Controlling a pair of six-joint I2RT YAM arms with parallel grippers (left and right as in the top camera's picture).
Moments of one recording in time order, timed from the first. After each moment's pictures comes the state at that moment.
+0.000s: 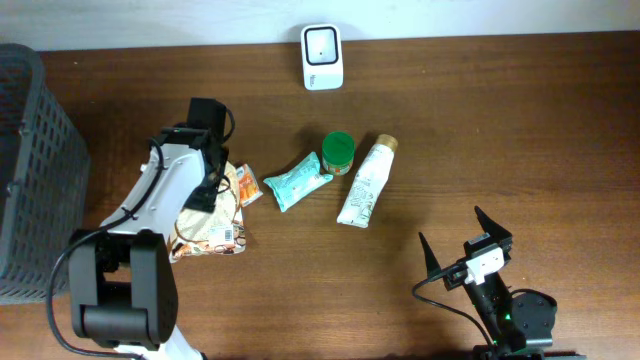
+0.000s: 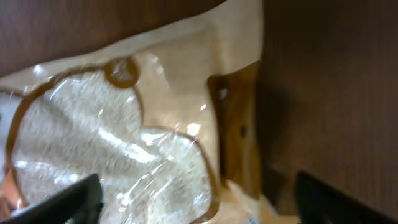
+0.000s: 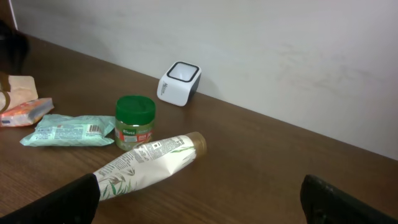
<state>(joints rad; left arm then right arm) -0.12 1.84 1.31 -0.84 -0.27 -1.42 0.00 0.01 0.01 -0.05 -0.35 -0.21</state>
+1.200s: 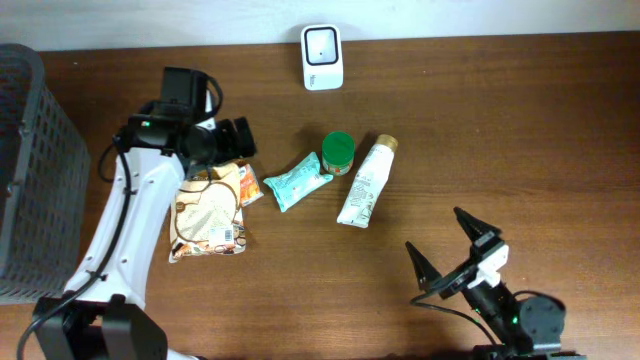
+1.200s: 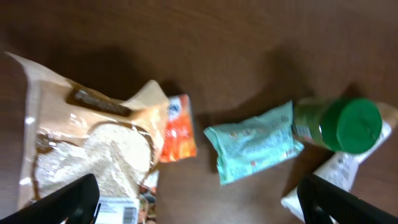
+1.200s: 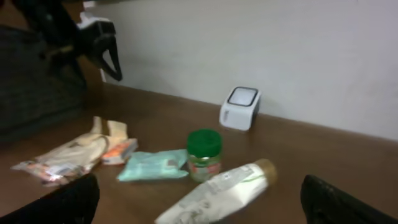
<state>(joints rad) -0.11 1.65 1.47 -0.95 0.08 -0.41 0.00 0.08 0.09 0.01 -0.58 0.06</state>
